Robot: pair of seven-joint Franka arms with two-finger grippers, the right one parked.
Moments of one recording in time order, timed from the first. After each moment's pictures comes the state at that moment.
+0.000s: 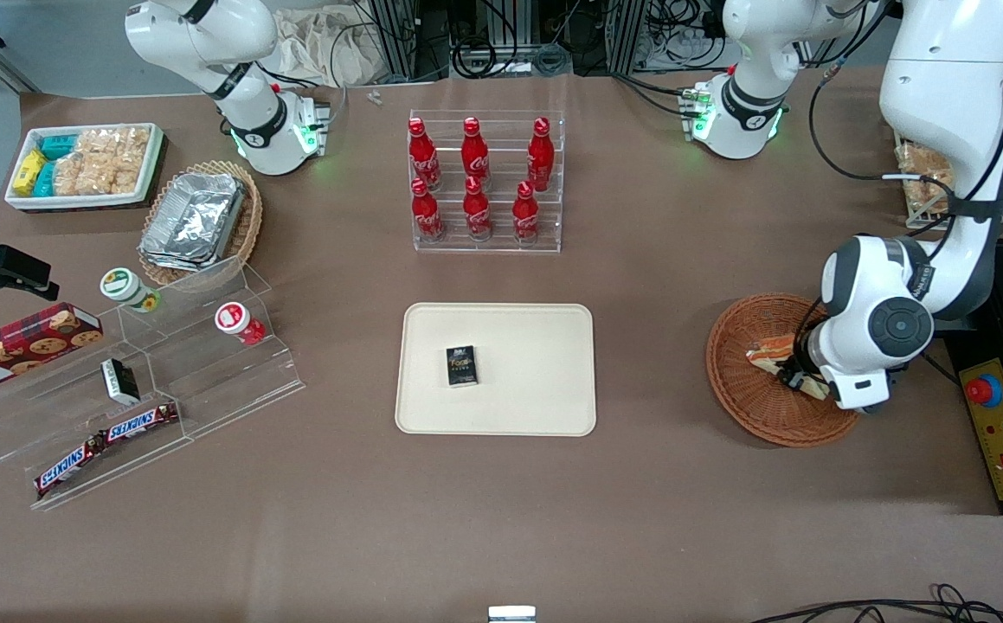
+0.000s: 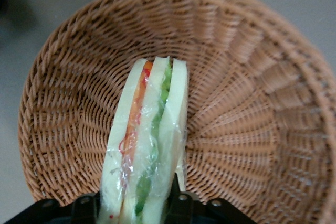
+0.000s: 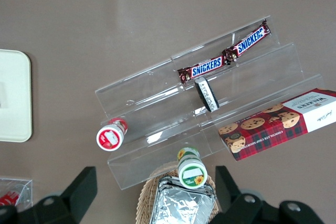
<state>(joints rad) 0.07 0.42 -0.12 -1.95 0.21 2.21 -1.17</state>
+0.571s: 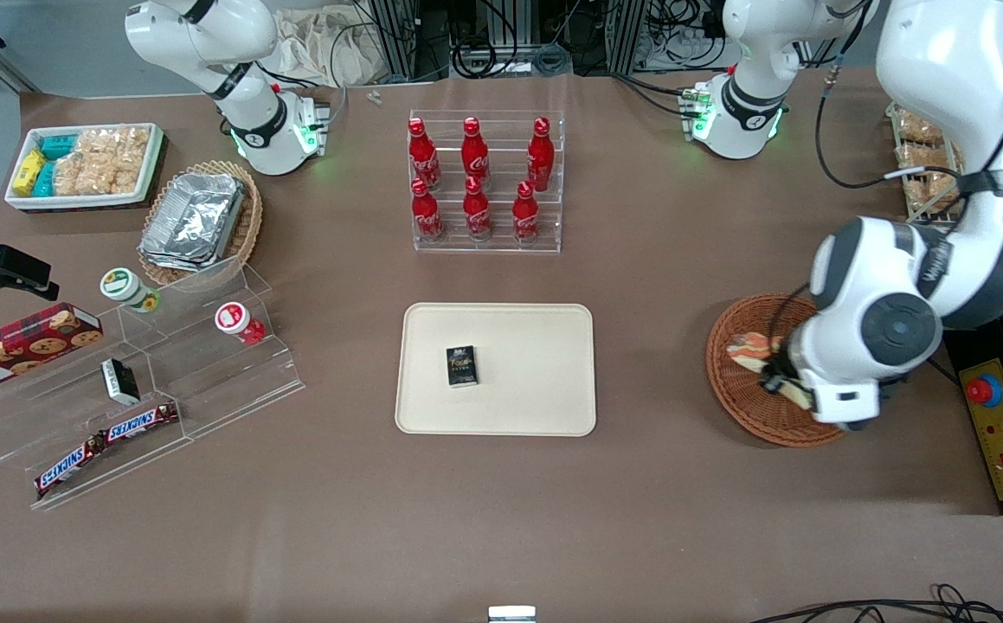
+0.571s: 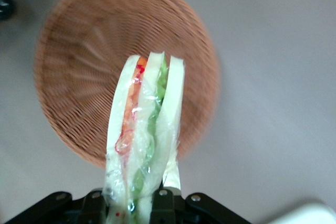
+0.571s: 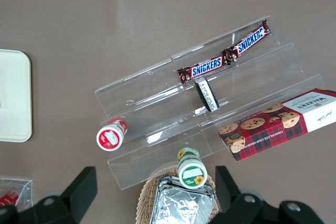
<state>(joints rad) 0.06 0.42 -0.36 -1.62 0.21 1.84 -1.16</state>
